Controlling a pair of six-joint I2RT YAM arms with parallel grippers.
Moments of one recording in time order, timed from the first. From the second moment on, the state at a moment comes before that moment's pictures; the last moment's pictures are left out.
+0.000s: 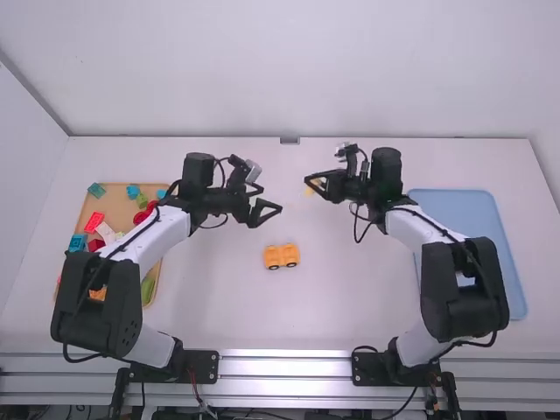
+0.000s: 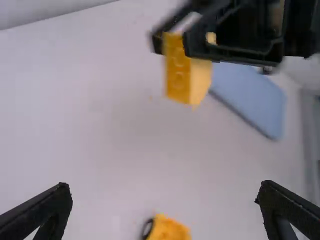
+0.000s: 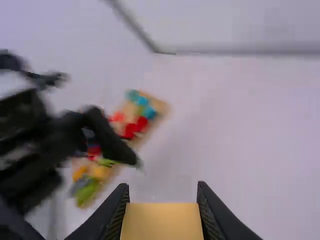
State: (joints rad) left arm -0.16 1.57 0.95 -0.08 0.83 0.14; right arm 0.15 1.70 0.95 0.18 -0.88 0.26
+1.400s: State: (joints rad) left arm 0.10 1.57 0.95 0.11 0.64 -0.07; right arm 0.46 2.01 1.29 -0.87 -0.04 -0.98
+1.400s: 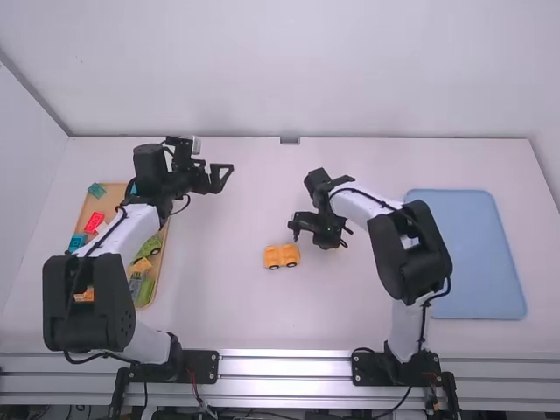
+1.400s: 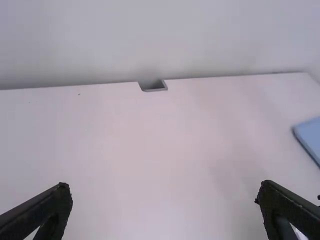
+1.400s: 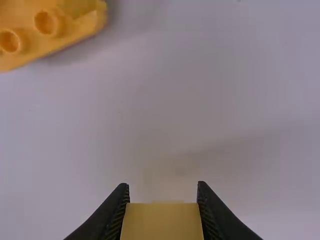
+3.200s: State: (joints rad) left arm -0.10 1.75 0.95 -0.08 0.98 0.72; right arm 0.13 1.73 0.87 -0.43 -0.57 -1.34
